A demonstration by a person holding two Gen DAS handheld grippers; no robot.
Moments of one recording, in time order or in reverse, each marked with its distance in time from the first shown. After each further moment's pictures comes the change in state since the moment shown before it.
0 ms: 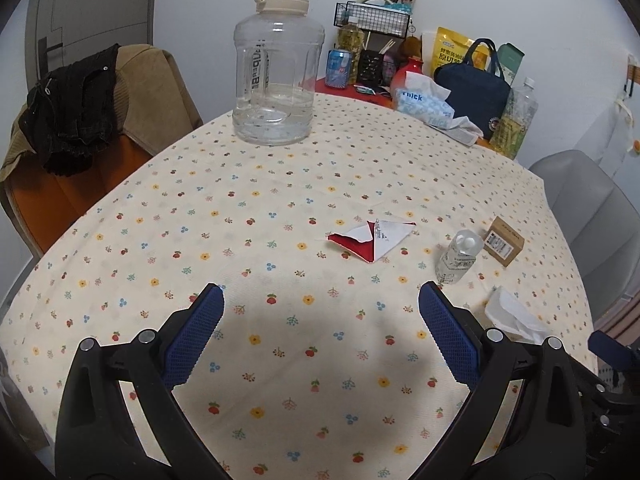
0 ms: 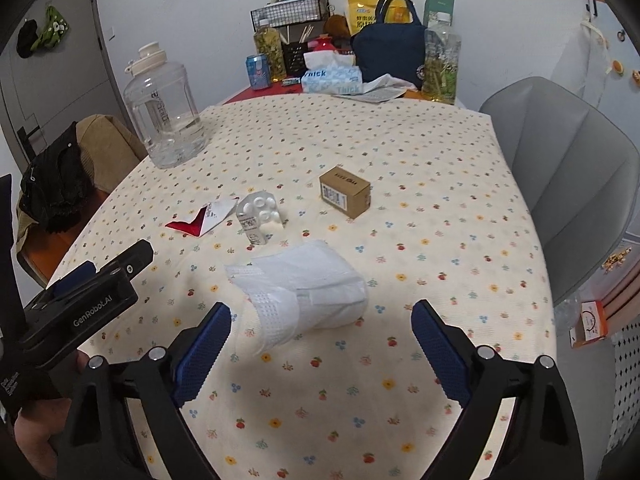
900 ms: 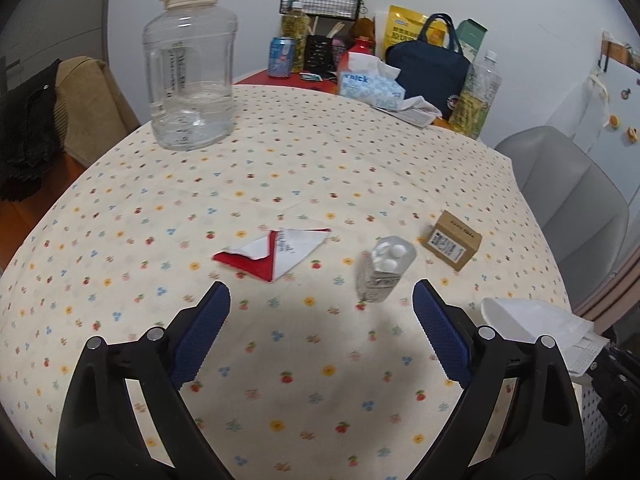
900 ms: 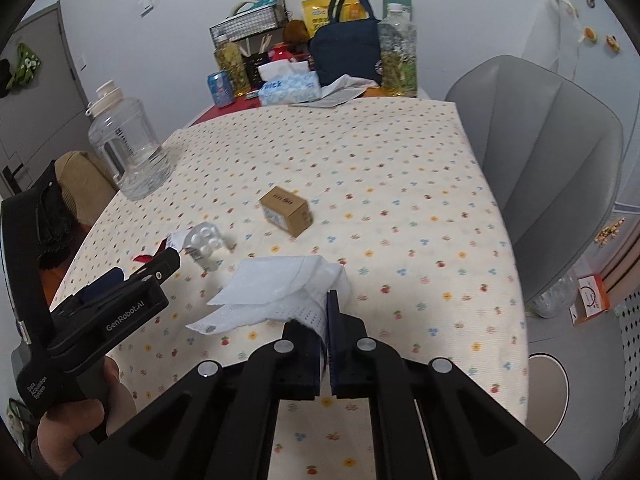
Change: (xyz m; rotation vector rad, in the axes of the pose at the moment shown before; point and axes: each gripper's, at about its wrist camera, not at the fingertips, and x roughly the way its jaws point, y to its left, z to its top) left arm 0.031 -0.069 0.013 0.084 0.040 -0.109; right arm -0.010 -0.056 0.014 0.116 -0.018 -0.029
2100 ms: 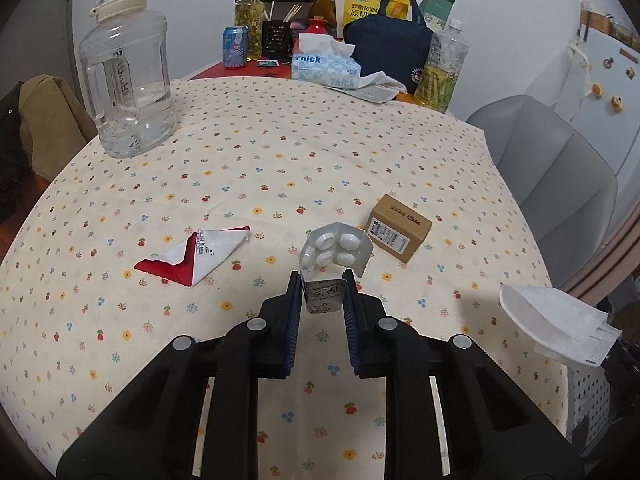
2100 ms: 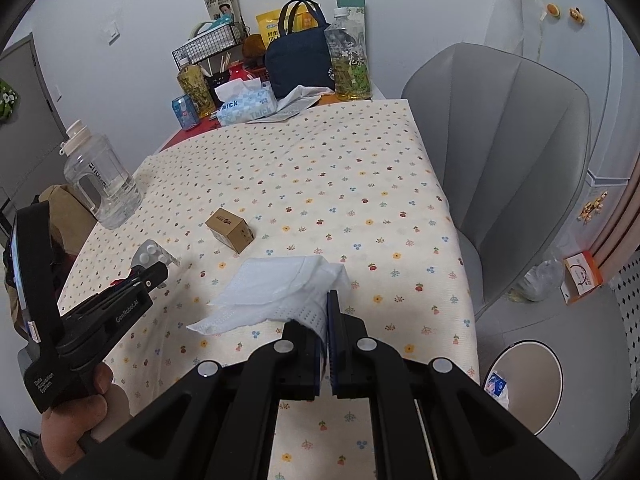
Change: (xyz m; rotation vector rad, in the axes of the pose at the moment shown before) left arm 0.012 -0.050 0.004 0.080 0.061 -0.053; right arm -0.014 -0.054 0.002 0.098 -0.023 -0.035
